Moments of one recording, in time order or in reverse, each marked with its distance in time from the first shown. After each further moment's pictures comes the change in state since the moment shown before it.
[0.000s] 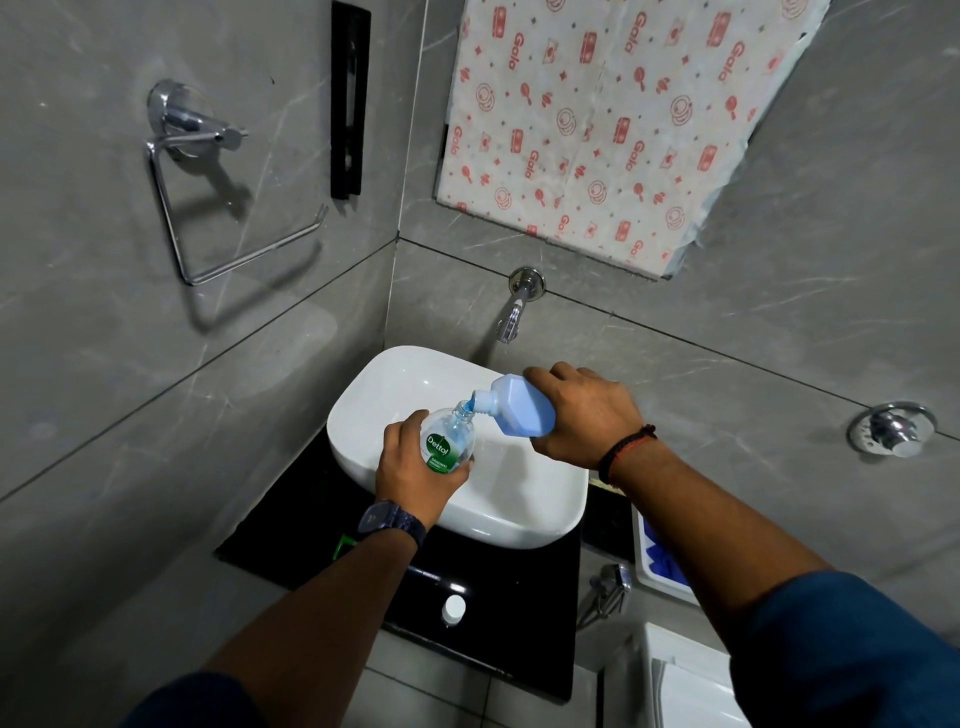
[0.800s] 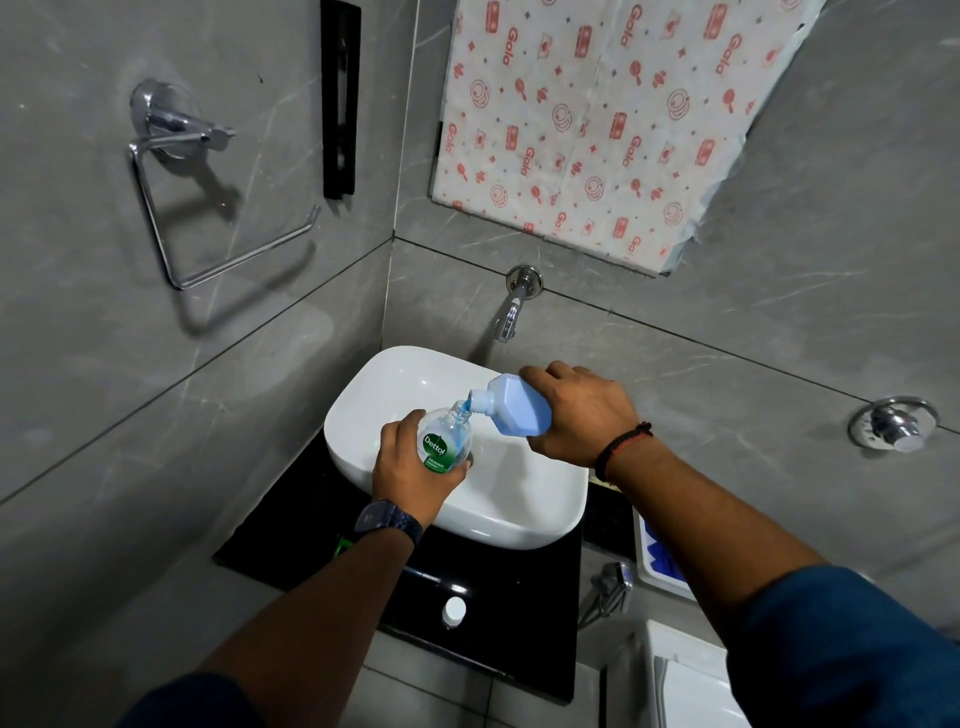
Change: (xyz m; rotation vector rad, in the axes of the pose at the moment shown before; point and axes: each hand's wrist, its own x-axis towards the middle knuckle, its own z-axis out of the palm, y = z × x) left_hand 0.004 0.002 -0.001 0.021 0.007 0.017; right_hand 0.004 0.000 0.001 0.016 -0.025 0.004
